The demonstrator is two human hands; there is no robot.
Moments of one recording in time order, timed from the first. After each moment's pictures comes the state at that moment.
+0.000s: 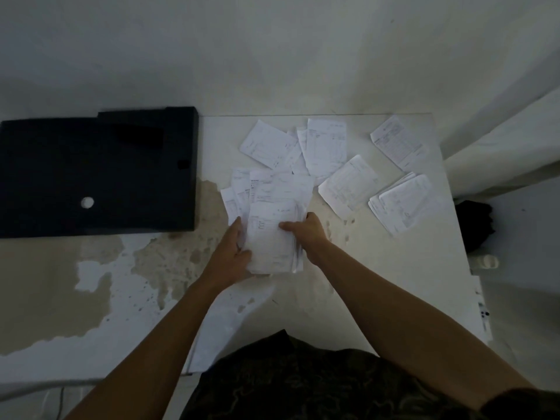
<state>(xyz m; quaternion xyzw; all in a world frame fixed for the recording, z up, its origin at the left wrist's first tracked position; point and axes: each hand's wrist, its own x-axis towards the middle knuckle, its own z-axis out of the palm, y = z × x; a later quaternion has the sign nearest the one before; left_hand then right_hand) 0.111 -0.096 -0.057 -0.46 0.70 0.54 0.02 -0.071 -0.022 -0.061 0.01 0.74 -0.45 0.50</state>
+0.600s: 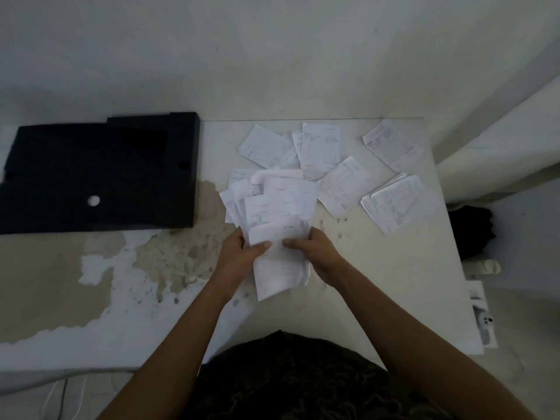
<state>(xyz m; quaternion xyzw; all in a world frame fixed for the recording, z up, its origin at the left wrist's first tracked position) 0.091 -0.052 -0.010 -0.46 0.52 0.70 -0.15 -0.064 0.043 -0.028 -0.12 0.68 -0.47 0.55</state>
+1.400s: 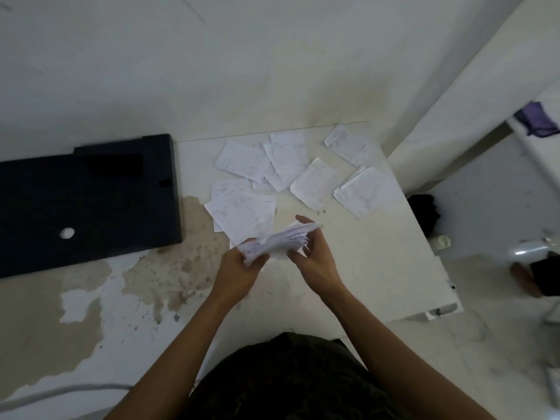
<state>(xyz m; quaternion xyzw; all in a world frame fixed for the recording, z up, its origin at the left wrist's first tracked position) 0.126 -0.047 -0.033 -0.35 0.73 0.58 -0.11 0.008 0.084 0.010 -0.22 0.78 -0.52 0.26</state>
